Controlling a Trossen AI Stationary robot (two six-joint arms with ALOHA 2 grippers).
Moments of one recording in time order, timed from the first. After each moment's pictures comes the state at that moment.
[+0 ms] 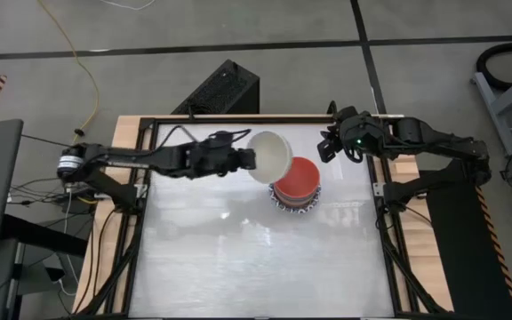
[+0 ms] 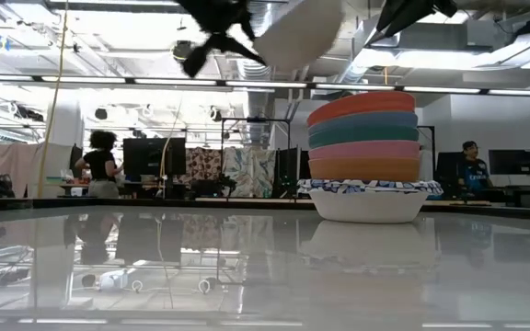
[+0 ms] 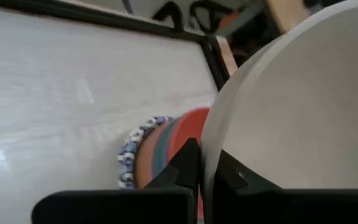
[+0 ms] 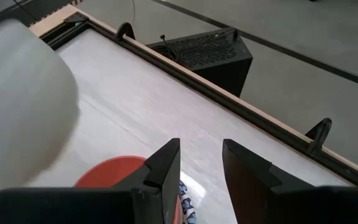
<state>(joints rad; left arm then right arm) 0.07 1.46 1.19 -0.16 -0.41 -1.12 -0.09 1.11 1.43 -1.07 0.58 0.60</state>
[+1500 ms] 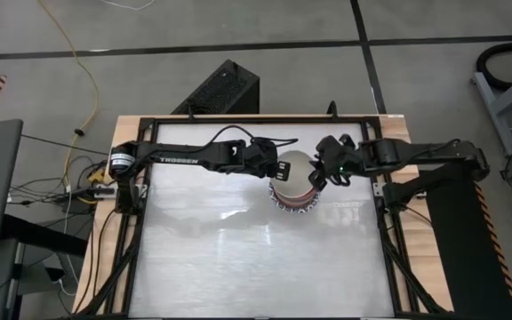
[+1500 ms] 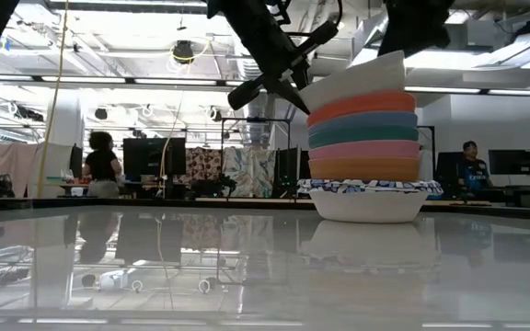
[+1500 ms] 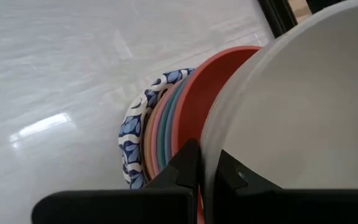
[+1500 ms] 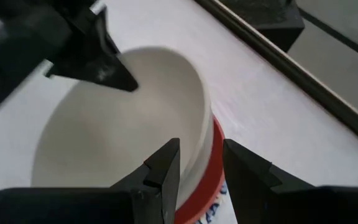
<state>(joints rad) 0.11 1.89 1.59 -0.43 -0.22 -1.01 0.04 1.12 1.17 -0.93 0.48 0.58</state>
